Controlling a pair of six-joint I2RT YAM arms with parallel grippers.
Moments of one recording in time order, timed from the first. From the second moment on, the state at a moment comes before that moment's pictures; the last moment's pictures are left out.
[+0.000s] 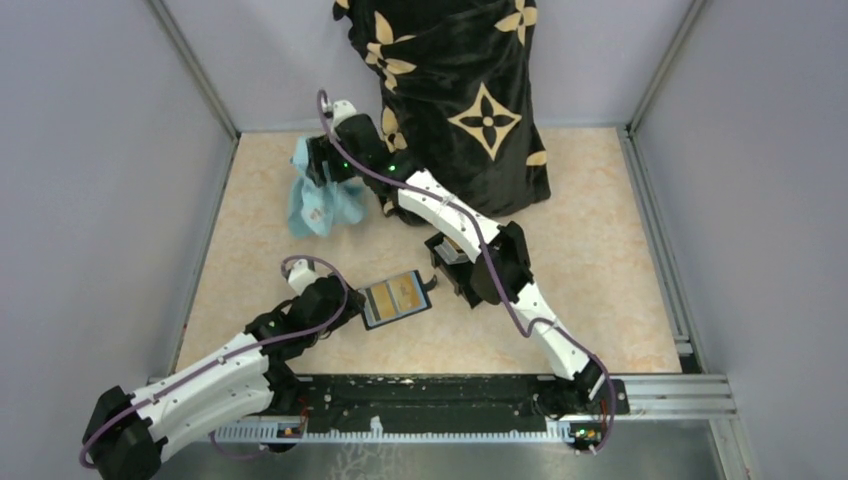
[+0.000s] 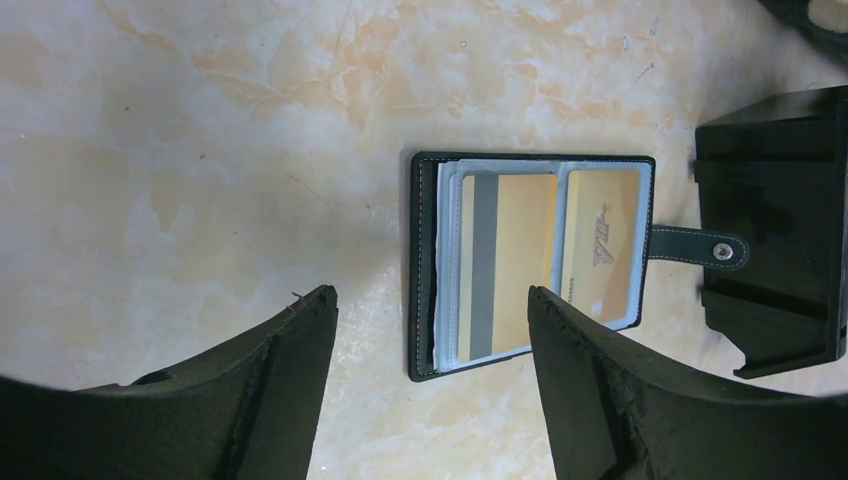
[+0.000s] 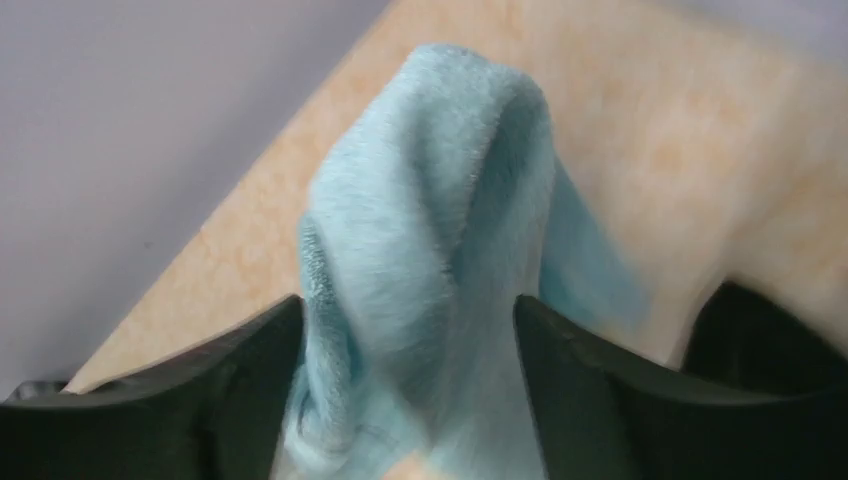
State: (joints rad) left arm -0.79 0.73 0.33 -0.40 -0.46 -1.15; right arm 0.86 2.52 2.69 -0.46 -0.03 0.32
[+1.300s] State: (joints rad) left arm -0.79 0.82 0.33 -0.36 -0.46 -1.15; right arm 0.93 1.46 1.07 -0.37 0.11 0.29
